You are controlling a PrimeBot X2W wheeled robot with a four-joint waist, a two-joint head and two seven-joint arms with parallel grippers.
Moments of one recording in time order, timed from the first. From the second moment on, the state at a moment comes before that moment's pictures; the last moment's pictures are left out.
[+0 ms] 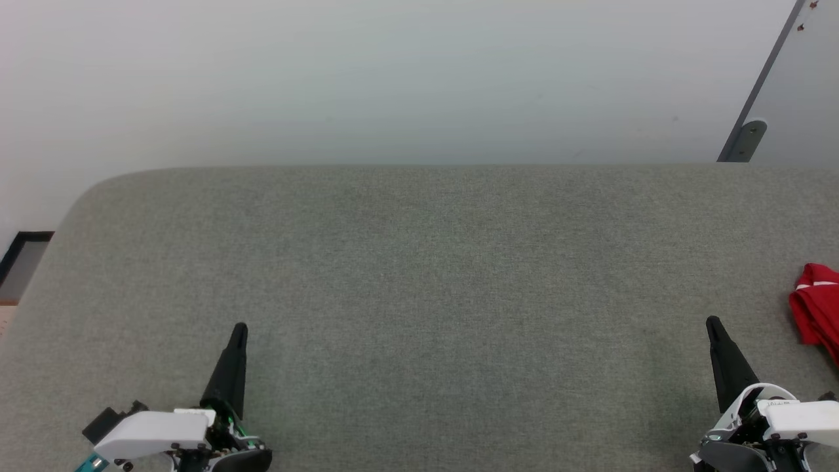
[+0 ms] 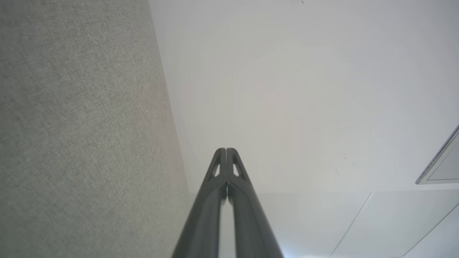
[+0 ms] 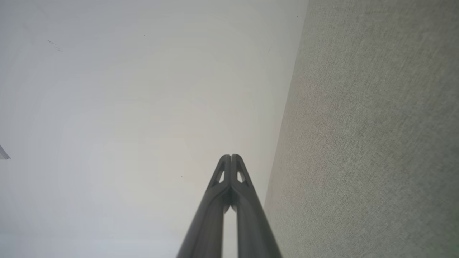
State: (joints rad) left arm -0.10 0.06 0.10 0.25 -1.63 -0.13 0.10; right arm -0.11 -0.06 -0.11 0.25 1.62 0.13 0.11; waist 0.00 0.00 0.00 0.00
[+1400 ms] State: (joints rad) left arm -0.10 0.06 0.10 0.25 -1.62 -0.13 0.11; right arm -0.11 -0.05 -0.11 0.25 1.62 0.13 0.11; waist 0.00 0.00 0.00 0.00
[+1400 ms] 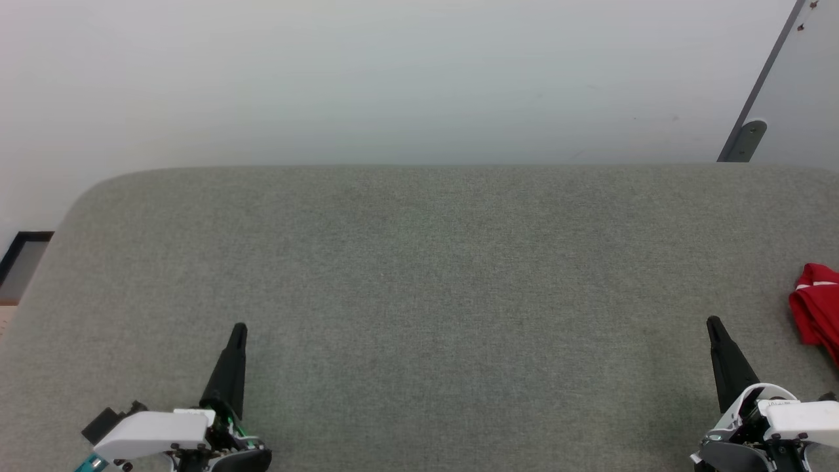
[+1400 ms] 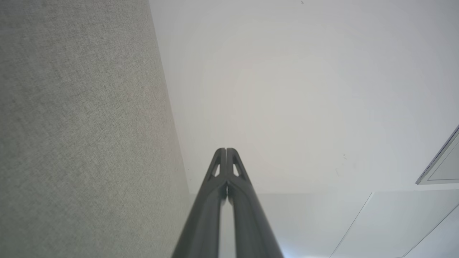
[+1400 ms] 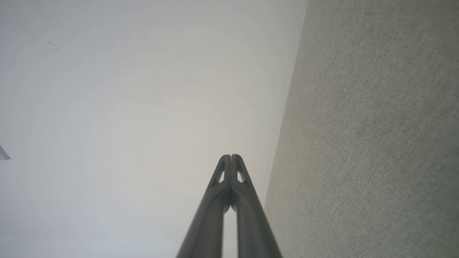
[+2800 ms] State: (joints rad) left arm -0.10 0.06 0.11 0.25 -1.62 -0.13 0.11; right arm -0.11 -0.05 -0.11 0.25 1.62 0.13 0.11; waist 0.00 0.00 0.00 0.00
